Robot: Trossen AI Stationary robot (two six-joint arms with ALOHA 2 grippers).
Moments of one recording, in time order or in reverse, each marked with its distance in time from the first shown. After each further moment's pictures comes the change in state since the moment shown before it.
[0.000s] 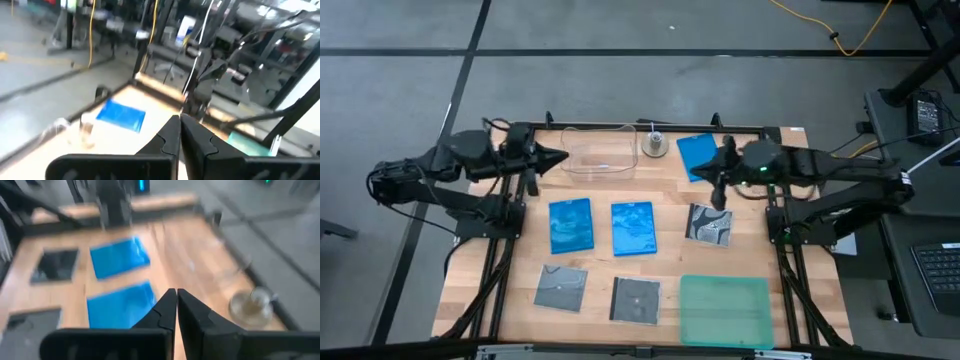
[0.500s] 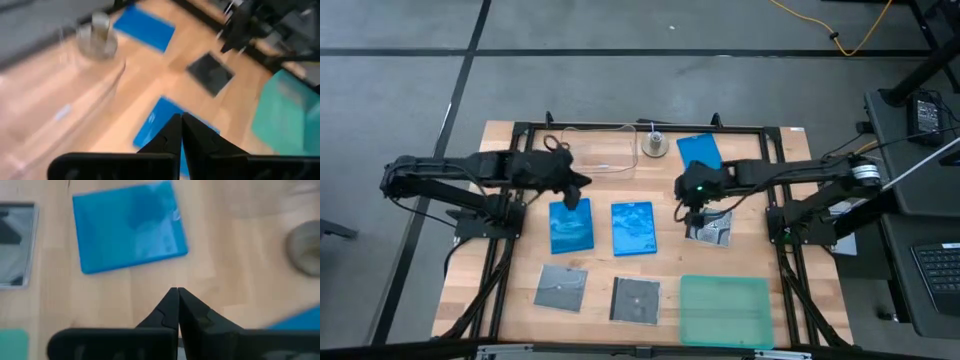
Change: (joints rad) left arm 0.000 0.234 -0.090 -0.115 0.045 -0.216; right arm -0.014 0.351 0.000 -0.111 -0.135 -0.079
